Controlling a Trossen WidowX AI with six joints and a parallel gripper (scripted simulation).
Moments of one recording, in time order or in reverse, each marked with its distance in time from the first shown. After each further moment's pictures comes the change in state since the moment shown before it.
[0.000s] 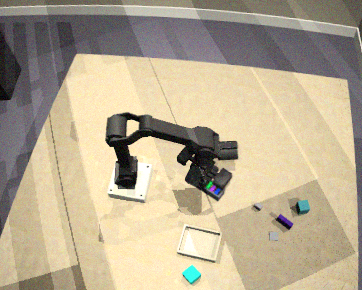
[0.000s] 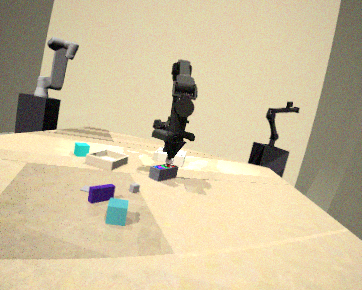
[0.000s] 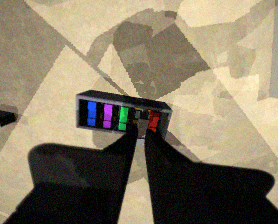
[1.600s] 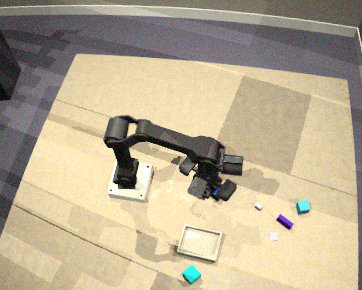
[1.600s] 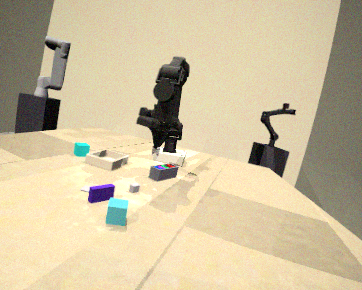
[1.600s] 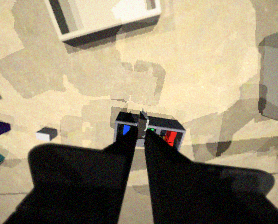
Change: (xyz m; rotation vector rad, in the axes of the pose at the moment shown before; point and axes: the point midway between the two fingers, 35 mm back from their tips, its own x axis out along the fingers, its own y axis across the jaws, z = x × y) arm -0.031 0.041 0.038 0.009 -0.002 0.011
